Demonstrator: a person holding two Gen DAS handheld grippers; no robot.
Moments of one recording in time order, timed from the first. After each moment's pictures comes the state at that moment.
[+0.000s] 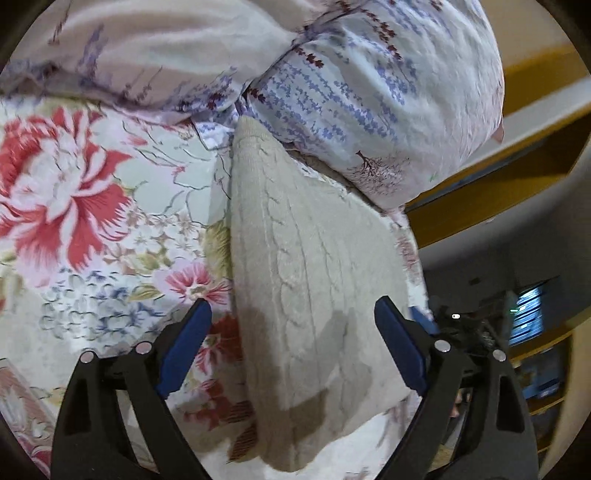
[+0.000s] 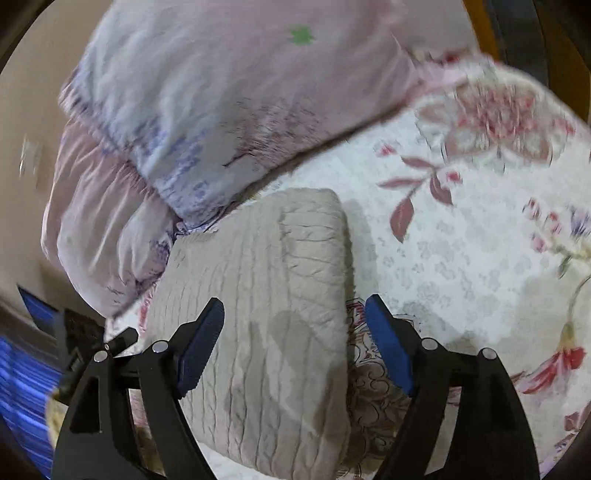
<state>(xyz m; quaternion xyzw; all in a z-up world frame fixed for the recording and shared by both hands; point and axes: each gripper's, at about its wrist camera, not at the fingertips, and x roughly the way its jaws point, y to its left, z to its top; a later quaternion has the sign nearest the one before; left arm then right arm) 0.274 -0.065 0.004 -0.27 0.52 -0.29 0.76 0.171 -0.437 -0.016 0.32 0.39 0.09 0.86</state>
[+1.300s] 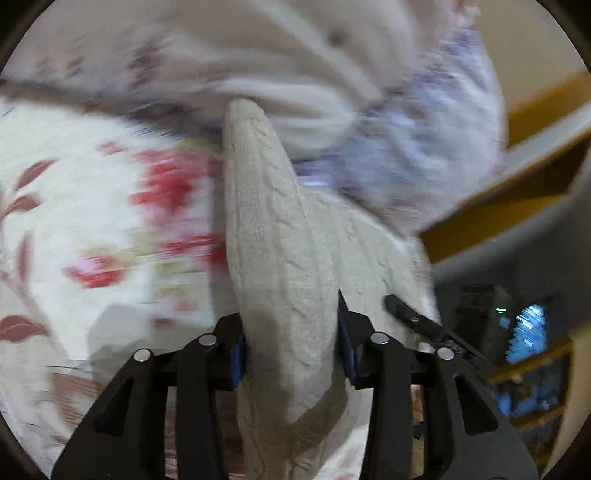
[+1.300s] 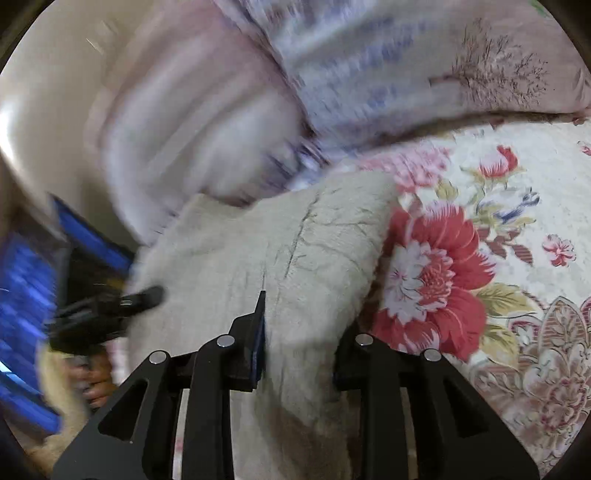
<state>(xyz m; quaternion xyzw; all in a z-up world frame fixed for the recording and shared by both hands) 0.255 0.052 0.015 -0.27 0.51 -0.23 0.78 0.210 -0.253 -0.019 0.20 0.40 0.22 0.87</state>
